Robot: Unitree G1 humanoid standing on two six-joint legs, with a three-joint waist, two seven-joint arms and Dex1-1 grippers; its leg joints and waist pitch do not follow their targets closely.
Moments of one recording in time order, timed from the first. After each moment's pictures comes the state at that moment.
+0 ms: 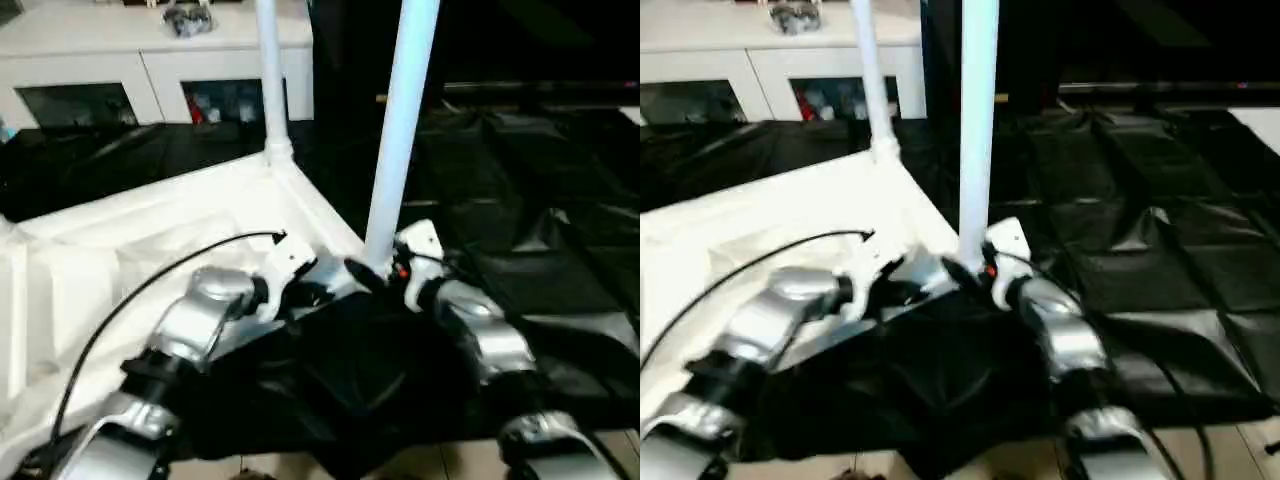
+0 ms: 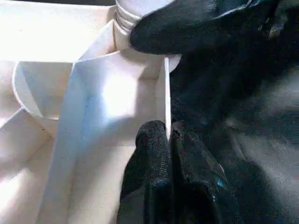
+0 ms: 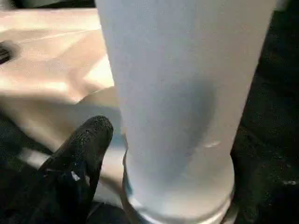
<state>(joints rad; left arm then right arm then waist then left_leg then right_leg) -0.52 0.30 -0.27 0.37 -0.01 0.42 -1.02 -0.44 -0.19 0.06 0.55 0.12 0.08 0.80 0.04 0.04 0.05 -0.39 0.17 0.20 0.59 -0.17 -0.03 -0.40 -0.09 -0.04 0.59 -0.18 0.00</state>
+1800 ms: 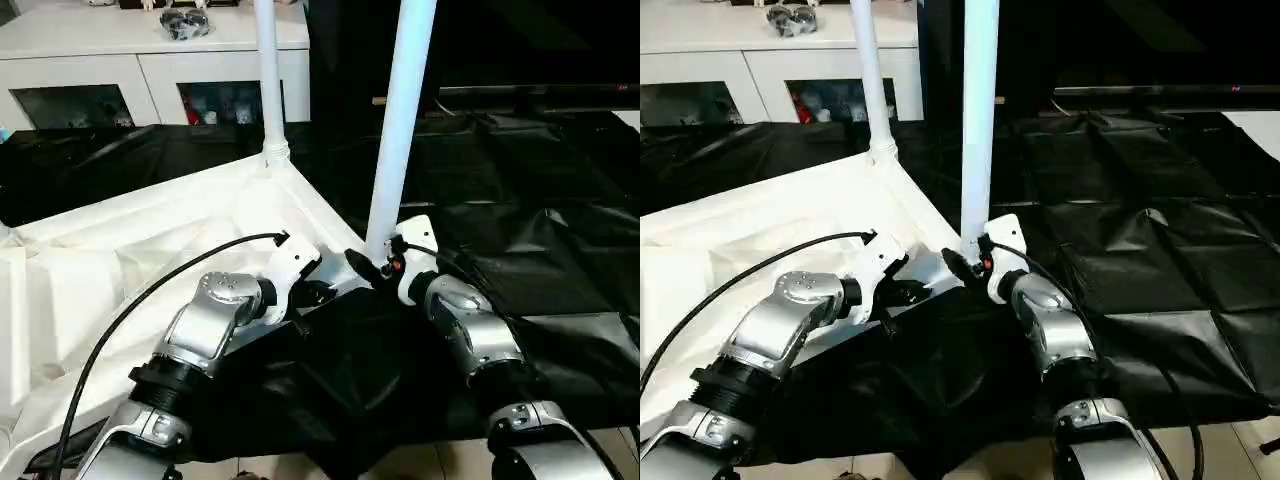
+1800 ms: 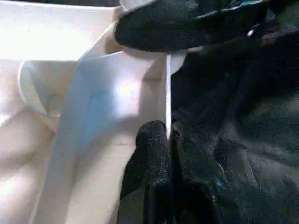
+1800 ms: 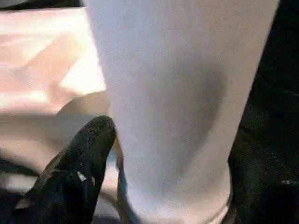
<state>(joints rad) -0.50 0.25 -0.26 0.33 0.01 0.47 -0.91 -0.50 -0.14 0.04 0.64 0.08 0.07 0.69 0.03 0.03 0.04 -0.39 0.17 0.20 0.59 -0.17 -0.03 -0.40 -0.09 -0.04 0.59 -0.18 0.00</state>
